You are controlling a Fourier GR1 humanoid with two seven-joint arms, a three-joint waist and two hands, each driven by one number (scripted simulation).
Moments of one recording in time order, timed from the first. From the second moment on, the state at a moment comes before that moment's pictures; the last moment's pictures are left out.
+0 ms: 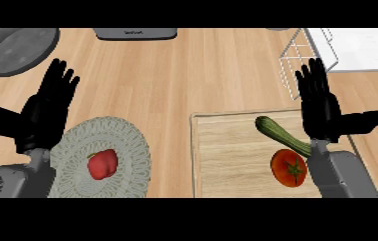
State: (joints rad) left arm -0.17 0.38 -0.08 -1.61 0.43 0.34 0.15; right arm -0.25 -0.24 0.06 -1.33 -0.47 -0.23 -0.22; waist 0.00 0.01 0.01
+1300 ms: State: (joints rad) left arm -0.08 0.40 -0.13 -1.64 0.24 0.38 0.09; right arm -0.21 -0.91 0.04 -1.89 -0.38 0.74 -0.30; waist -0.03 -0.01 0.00
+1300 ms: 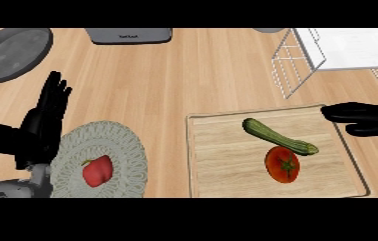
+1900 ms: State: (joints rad) left arm -0.07 0.40 -0.12 -1.66 0.23 0.37 0.11; right arm -0.01 -0.93 0.04 -2.36 0.13 0.59 -0.08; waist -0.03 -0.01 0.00
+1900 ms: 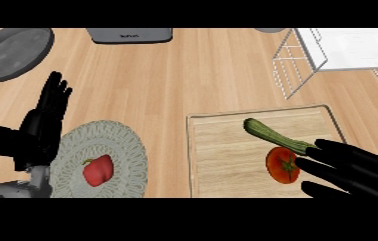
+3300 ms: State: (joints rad) left arm -0.07 0.31 -0.08 -1.67 0.13 0.29 0.12; right arm 0.09 -0.70 0.32 -2.07 0.95 0.32 -0.18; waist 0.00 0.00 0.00
